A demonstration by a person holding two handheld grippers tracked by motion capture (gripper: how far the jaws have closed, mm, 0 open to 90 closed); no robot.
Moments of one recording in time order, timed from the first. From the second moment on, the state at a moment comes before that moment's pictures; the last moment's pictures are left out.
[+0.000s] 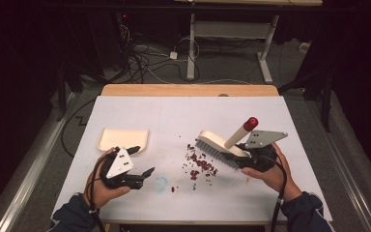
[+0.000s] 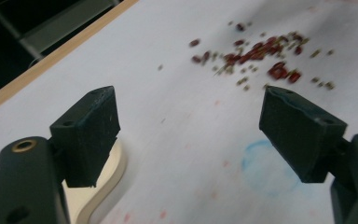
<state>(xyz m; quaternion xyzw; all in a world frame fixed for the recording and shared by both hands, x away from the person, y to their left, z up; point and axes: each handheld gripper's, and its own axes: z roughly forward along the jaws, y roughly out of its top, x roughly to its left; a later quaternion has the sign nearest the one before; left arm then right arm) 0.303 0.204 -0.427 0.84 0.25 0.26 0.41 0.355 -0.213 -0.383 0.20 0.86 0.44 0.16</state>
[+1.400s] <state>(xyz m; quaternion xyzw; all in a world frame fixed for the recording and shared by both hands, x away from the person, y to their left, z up) 0.292 0.235 -0.457 0.85 0.29 0.25 0.36 0.443 -0.088 -0.443 0.12 0.90 0.32 0.27</state>
